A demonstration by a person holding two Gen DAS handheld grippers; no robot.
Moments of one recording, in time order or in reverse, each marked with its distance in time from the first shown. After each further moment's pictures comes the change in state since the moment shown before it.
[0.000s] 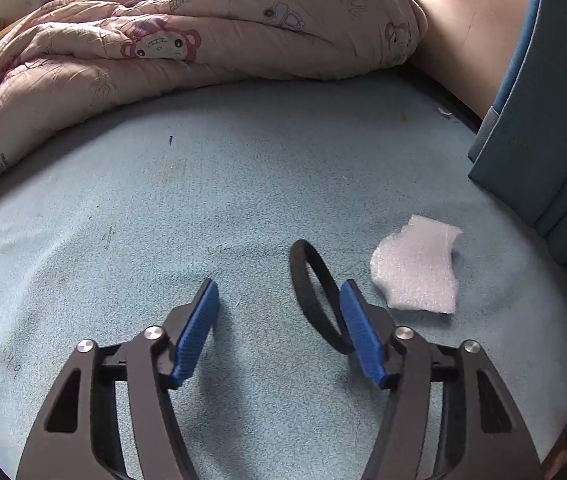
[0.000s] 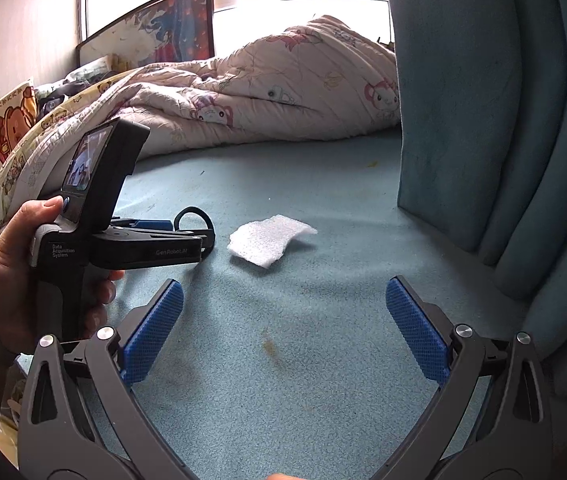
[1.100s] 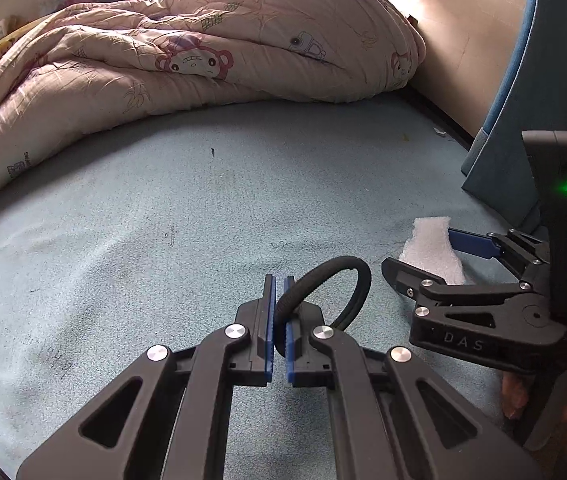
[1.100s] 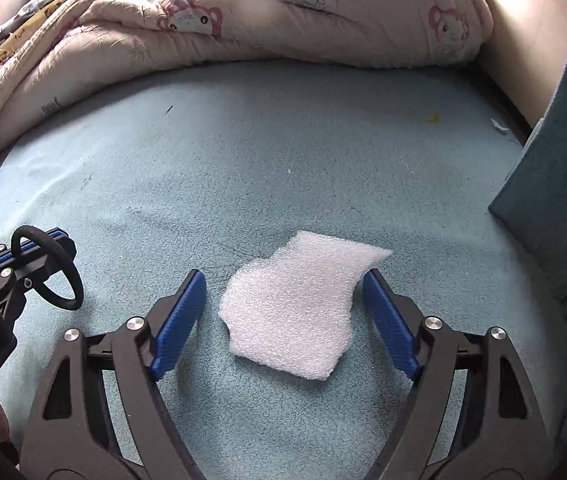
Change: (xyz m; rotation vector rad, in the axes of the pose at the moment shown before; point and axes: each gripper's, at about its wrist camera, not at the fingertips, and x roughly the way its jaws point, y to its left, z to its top) left arm -0.035 0.047 -0.011 -0.009 -0.057 -0.030; right arm 0.158 0.036 0.045 -0.045 0.319 -0.073
